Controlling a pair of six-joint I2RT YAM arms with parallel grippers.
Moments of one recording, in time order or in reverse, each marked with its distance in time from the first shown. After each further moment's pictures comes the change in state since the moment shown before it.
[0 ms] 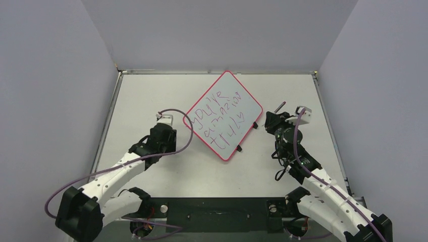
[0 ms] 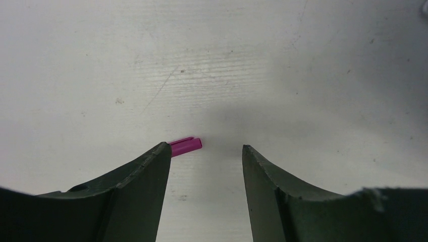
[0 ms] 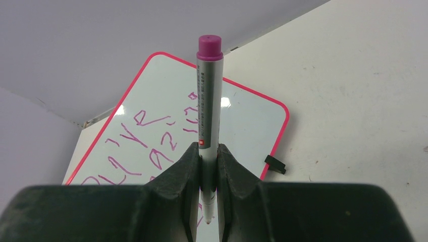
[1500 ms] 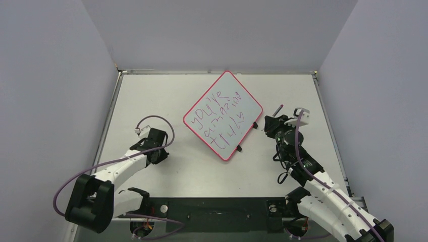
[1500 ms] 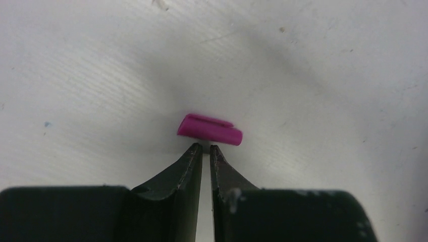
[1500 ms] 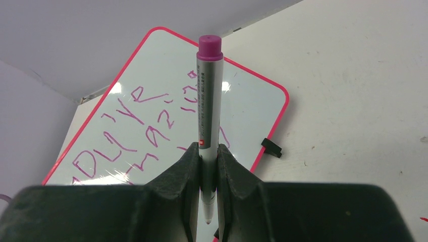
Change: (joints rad) left arm 0.139 0.164 -0.103 -0.054 0.029 -0.558; right arm -0.001 -0.061 -0.011 -0.087 -0.075 -0.023
